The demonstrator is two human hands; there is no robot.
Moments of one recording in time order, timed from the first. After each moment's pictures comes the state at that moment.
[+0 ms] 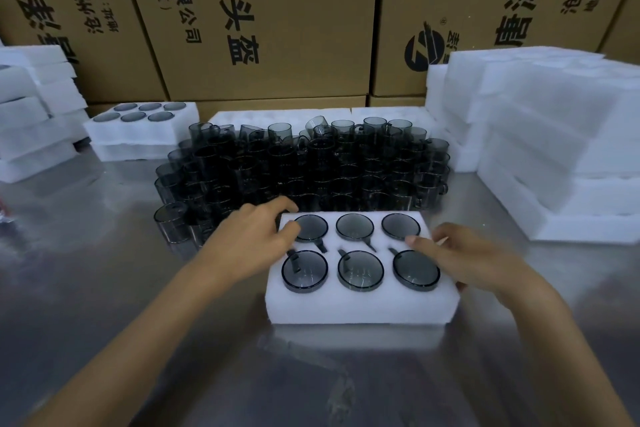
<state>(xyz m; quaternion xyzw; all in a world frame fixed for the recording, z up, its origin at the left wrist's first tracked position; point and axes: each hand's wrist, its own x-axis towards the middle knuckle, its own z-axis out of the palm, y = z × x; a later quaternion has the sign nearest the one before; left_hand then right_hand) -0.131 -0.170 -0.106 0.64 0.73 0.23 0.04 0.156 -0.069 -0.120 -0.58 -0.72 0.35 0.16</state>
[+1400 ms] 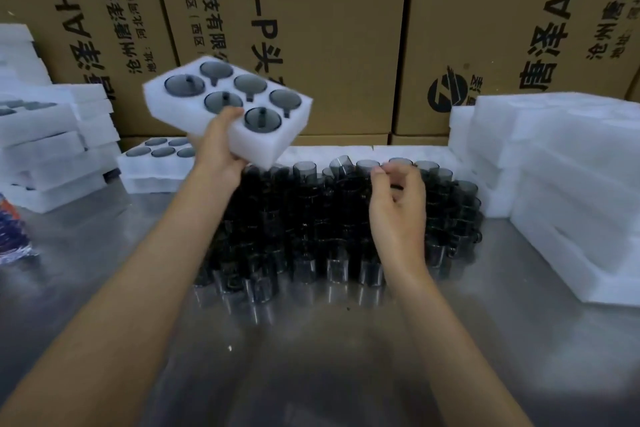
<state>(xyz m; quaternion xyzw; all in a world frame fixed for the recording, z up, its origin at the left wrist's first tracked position) -0.224 -0.081 0.008 0.21 0.43 0.82 0.32 -0.005 -0.072 -0.062 -0.37 -0.56 0.43 0.60</state>
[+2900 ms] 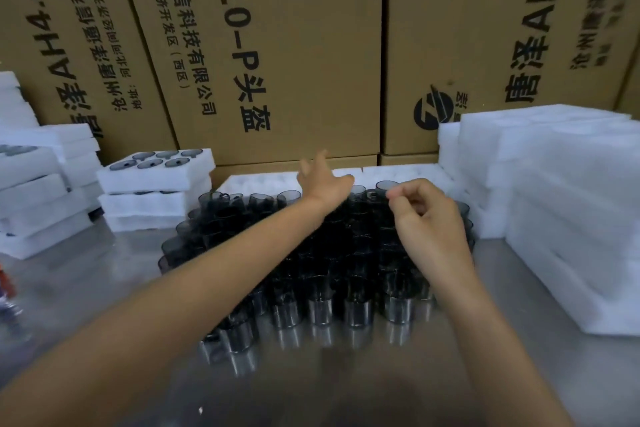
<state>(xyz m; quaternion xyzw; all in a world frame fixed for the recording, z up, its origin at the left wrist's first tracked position) -0.109 0.026 -0.018 0.47 0.74 0.46 0.15 0.053 -0.030 -0.038 -0.42 -0.63 0.37 0.54</state>
